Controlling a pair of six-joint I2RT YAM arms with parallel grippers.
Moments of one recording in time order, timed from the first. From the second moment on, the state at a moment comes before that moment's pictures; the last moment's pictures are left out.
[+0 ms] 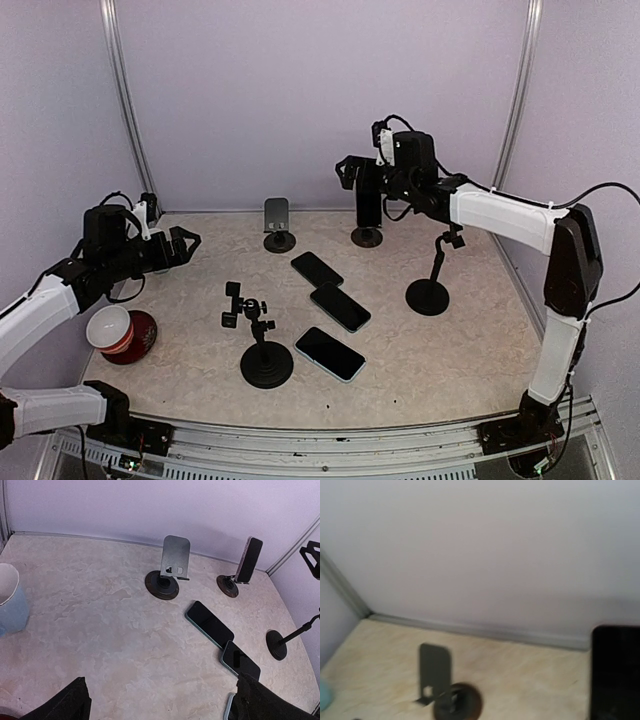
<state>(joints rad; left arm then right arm) -0.25 0.96 0.73 -0.19 0.15 -0.36 0.61 1.89 1.64 0.06 0.08 0.34</state>
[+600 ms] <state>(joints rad) -0.25 0.97 0.65 -0.09 -0.07 -0.33 0.57 1.88 1.67 0.04 -0.34 0.57</state>
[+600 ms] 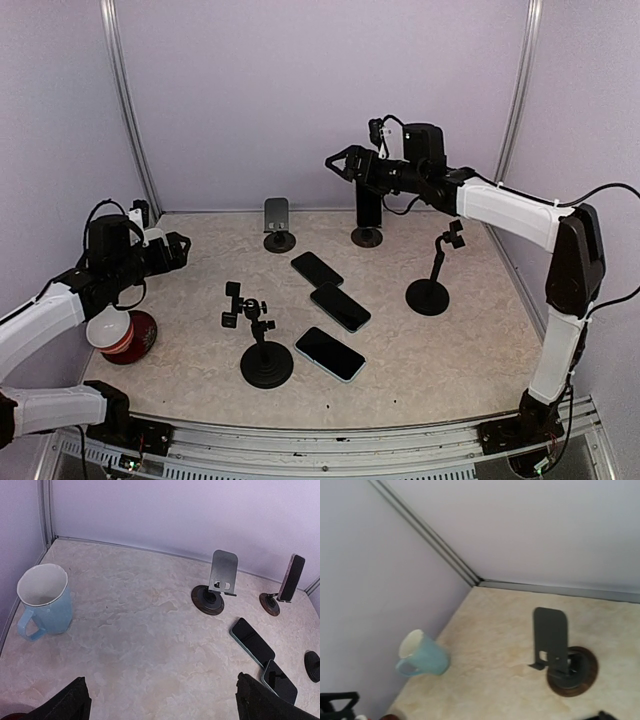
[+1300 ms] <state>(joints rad) -0.28 0.98 0.64 -0.05 -0.13 -0.30 0.55 2.01 1.83 0.12 -0.42 0.74</state>
